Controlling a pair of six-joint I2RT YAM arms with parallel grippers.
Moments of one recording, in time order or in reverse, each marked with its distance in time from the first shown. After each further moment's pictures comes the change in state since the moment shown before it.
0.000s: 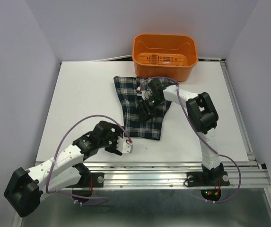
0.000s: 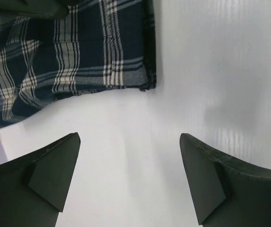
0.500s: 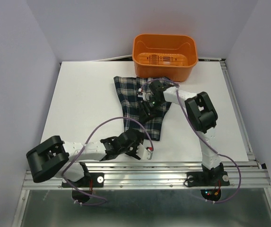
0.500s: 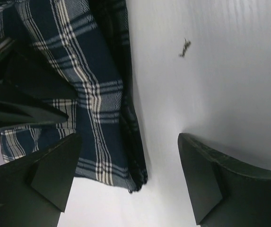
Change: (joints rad) left arm -0.392 0.406 -0.013 0.447 -0.278 -0.111; right arm -0.007 0.050 -0.056 0.076 0.027 0.041
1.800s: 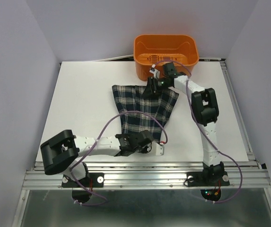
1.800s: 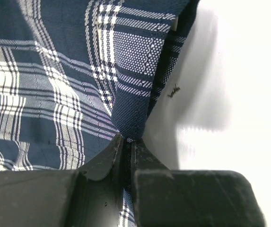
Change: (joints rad) left arm -0.141 0.224 0.307 -0.300 -0.150 -0.349; right arm -0.191 0.124 0.369 0.120 -0.089 0.154
